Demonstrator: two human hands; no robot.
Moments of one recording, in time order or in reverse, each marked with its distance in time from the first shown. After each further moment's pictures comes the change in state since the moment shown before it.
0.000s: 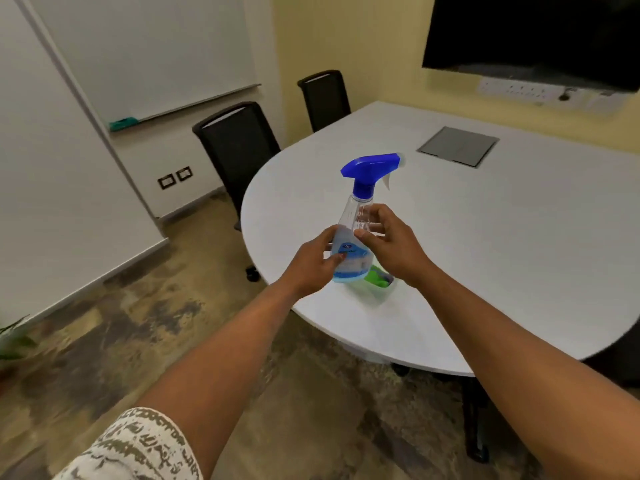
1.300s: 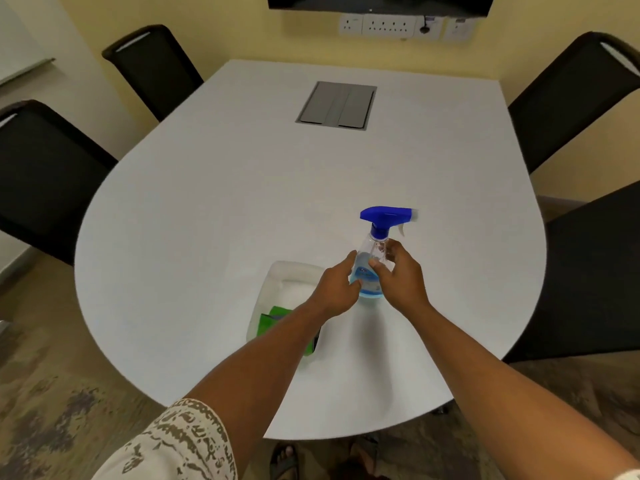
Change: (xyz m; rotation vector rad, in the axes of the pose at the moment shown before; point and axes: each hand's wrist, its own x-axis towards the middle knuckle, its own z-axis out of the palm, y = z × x) left_hand 0.226 0.003 0.240 0.071 -0.540 -0.116; right_hand 0.086 0.235 -0.099 -0.024 0.520 0.500
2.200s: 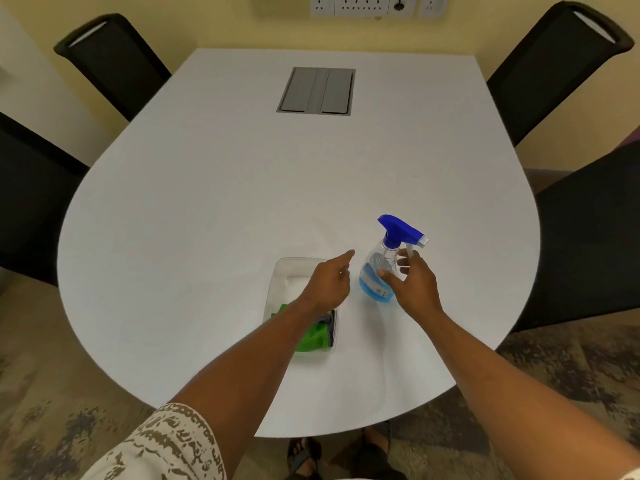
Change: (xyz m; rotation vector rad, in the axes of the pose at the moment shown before) left_hand -0.013 -0.029 -0.041 -0.006 -0.060 0.172; right_hand -0.019 0.042 0.021 -0.098 0.116 0.160
